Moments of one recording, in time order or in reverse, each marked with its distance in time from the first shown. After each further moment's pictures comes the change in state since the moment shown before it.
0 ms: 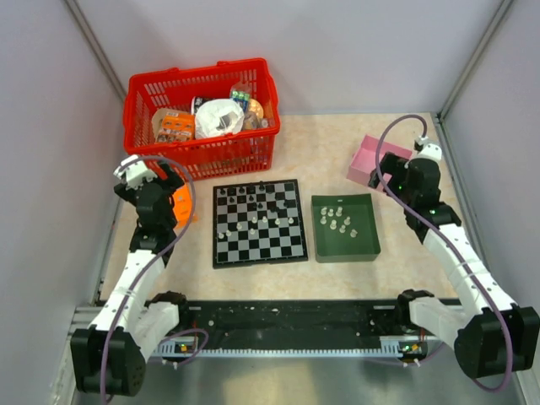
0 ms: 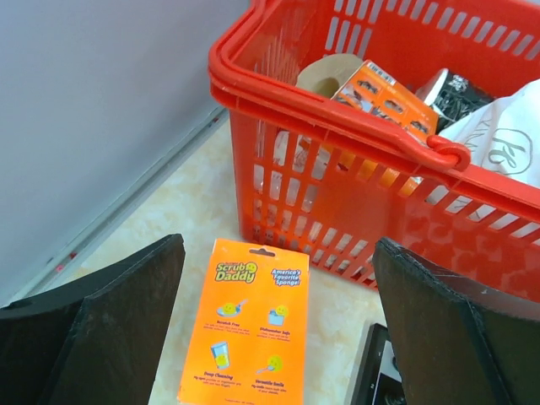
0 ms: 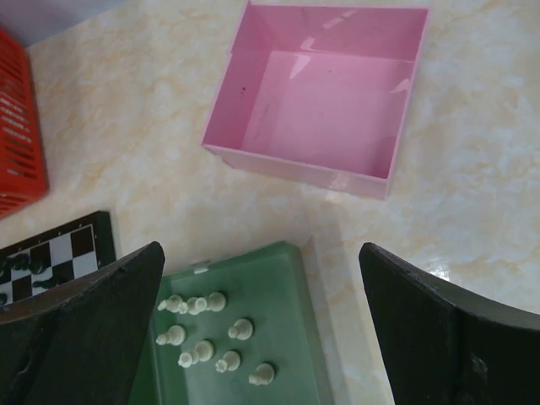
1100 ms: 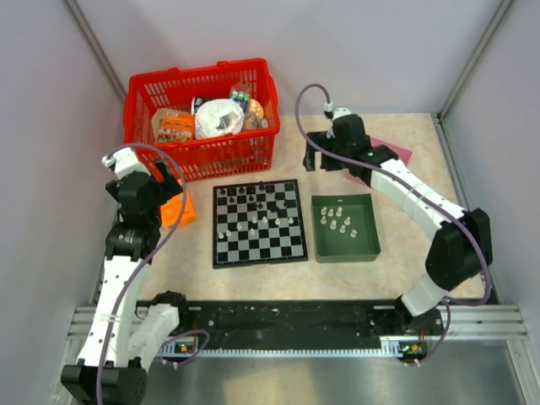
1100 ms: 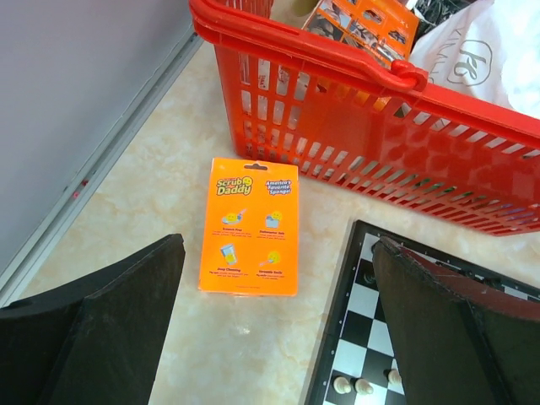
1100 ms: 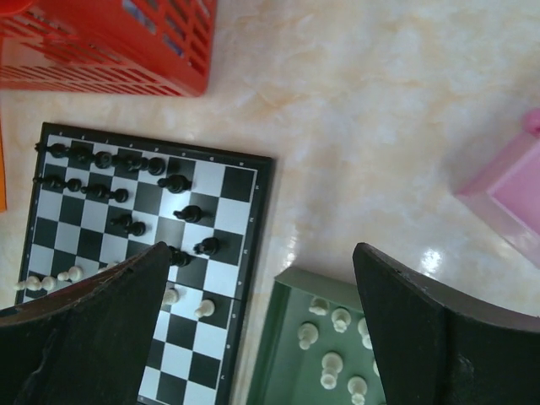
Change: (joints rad) left arm 0.006 -0.081 0.344 -0.723 0.130 -0.110; right arm 0.315 0.532 0.564 -0.216 -0.163 -0.086
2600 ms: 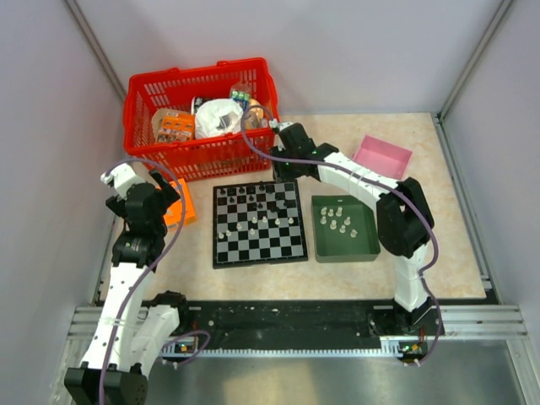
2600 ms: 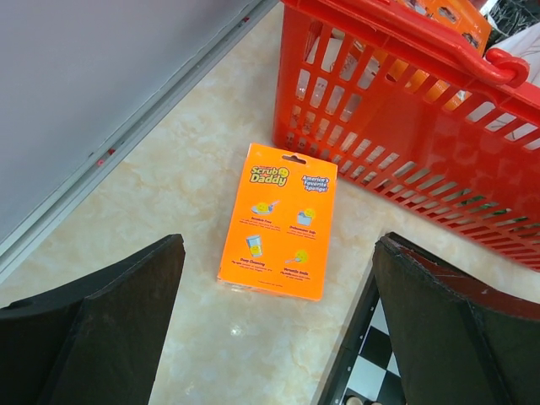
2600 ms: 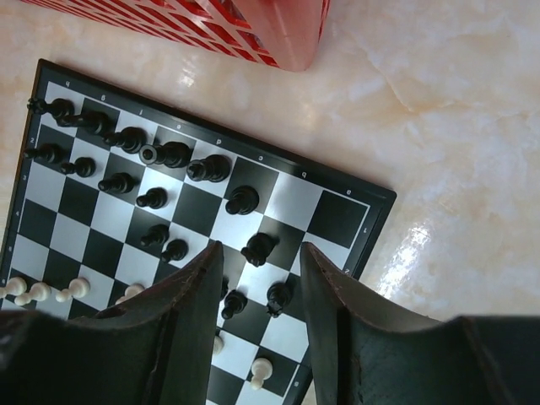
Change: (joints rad) left arm 0.000 -0.063 -0.139 0.045 -0.127 -0.089; right arm 0.208 0.447 0.325 -0.051 -0.002 -0.051
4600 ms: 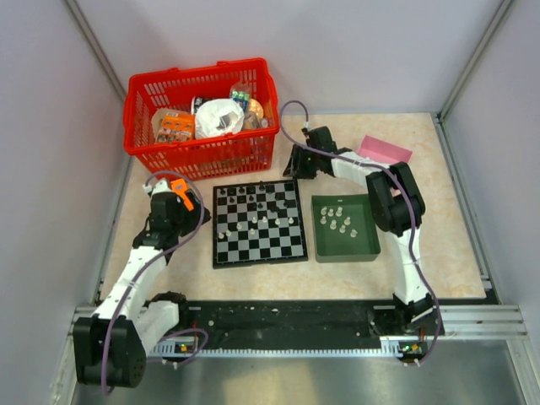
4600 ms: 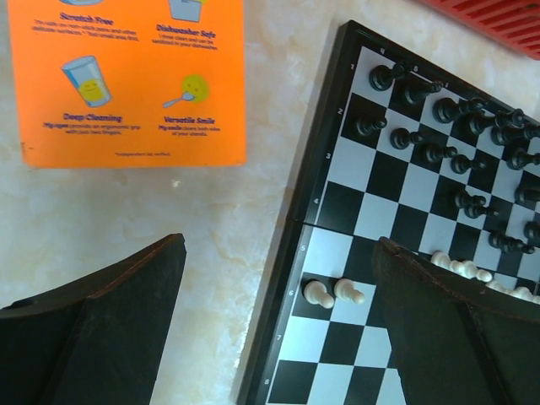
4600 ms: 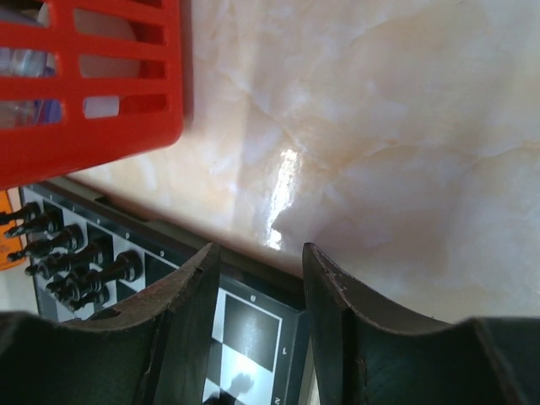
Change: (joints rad) left arm 0.000 0.202 -0.212 0.077 0.455 -0.137; right arm -0.228 0.225 -0.059 0.300 -0.322 0.261
